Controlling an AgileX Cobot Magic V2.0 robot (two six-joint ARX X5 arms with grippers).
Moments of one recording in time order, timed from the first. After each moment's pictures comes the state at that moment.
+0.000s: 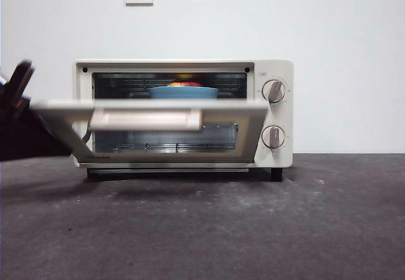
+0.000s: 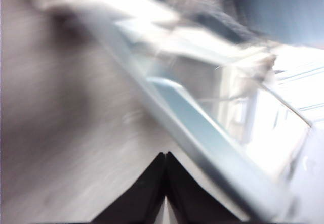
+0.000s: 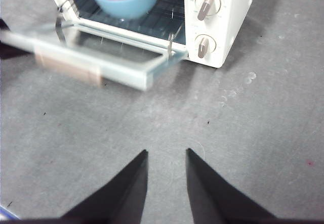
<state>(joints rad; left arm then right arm) 0.05 1.59 0.63 0.25 0.93 -0.37 0.81 0.57 0.87 -0.88 0.23 0.32</state>
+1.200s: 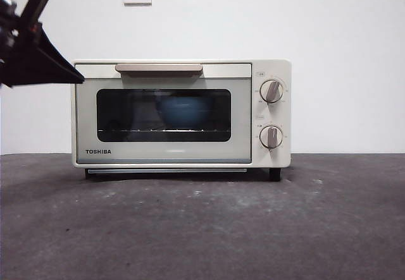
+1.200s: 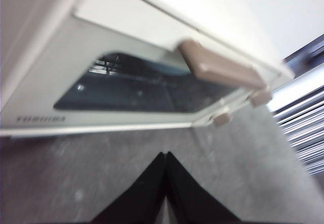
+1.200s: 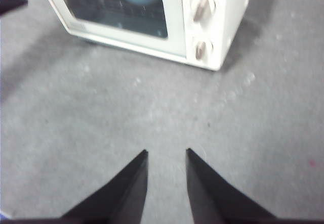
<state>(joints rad) -0.05 1.27 0.69 0.17 0.70 -0.44 0.81 0.57 0.87 -0.86 0.24 0.34</state>
